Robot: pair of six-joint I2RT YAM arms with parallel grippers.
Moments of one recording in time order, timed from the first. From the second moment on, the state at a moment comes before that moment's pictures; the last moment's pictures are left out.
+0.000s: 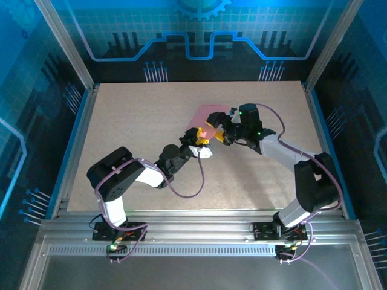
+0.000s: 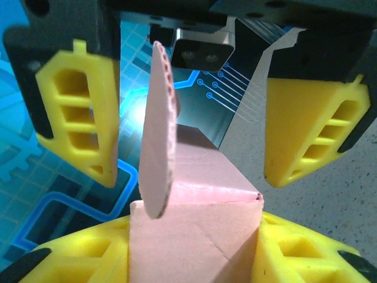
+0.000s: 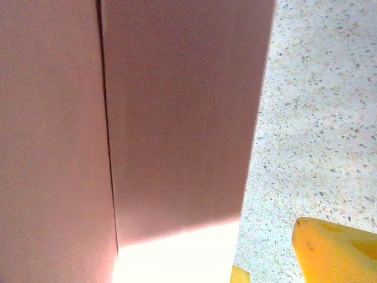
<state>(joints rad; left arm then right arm) -0.71 1.82 0.60 1.27 -0.10 0.95 0.37 1.56 0.98 0.02 -0.56 1.13</state>
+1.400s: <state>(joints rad) -0.34 1.85 0.67 1.27 0.91 -0.33 0.10 1.49 1.30 -0.70 -0.73 -0.35</state>
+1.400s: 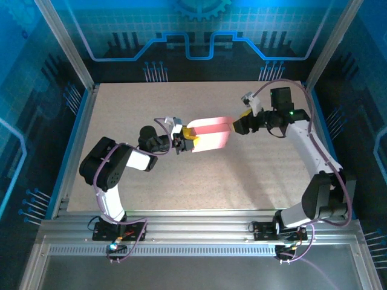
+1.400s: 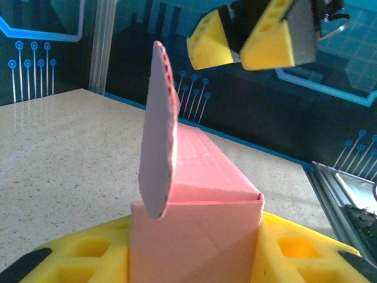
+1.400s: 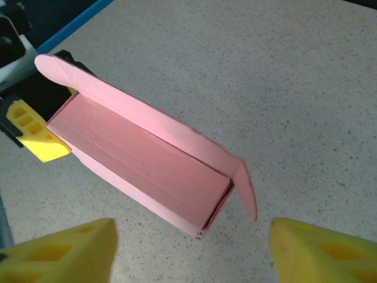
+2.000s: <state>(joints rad) -0.34 1.85 0.68 1.28 0.95 -0.35 0.05 1.72 1.47 -0.92 -0.87 -0.54</state>
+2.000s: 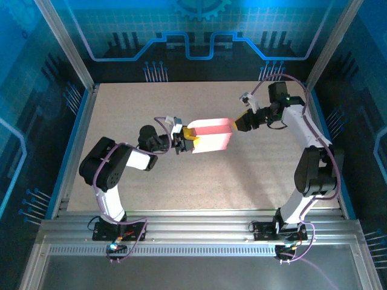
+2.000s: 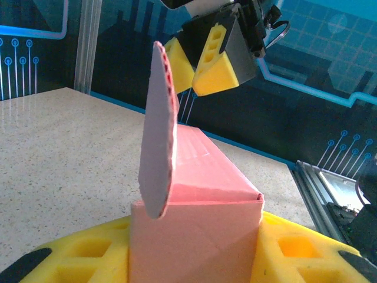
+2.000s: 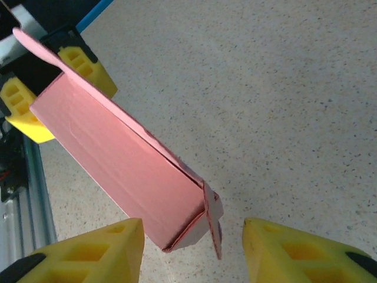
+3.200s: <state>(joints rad) -0.33 1.95 0.69 1.29 0.94 -0.22 0.19 1.66 1.33 -0.83 -0.66 -0.52</state>
